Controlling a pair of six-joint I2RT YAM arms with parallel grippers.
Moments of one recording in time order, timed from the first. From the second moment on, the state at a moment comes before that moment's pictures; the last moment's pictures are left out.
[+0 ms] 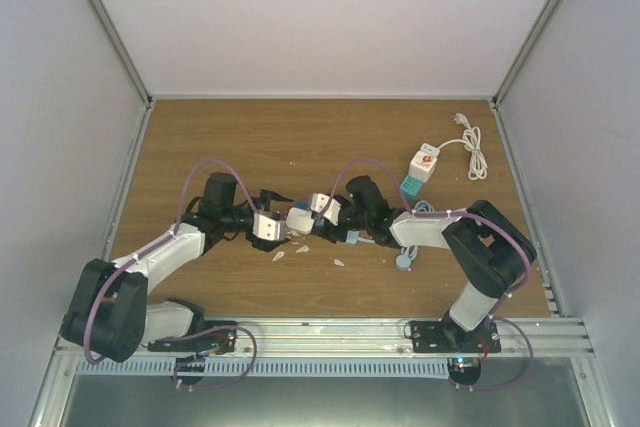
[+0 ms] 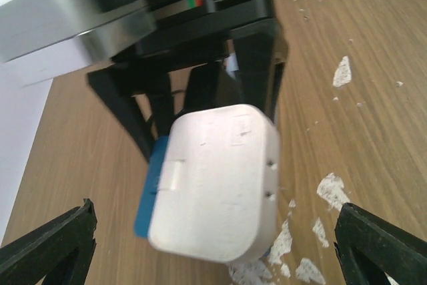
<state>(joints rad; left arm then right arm) -0.29 1.25 0.56 -0.06 0.83 1.29 0.71 1.69 0.73 0.34 -0.45 -0.55</state>
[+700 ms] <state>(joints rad) -0.46 1.25 0.48 0.20 0.62 1.11 0.66 1.67 0.71 0.31 -0.54 -0.60</state>
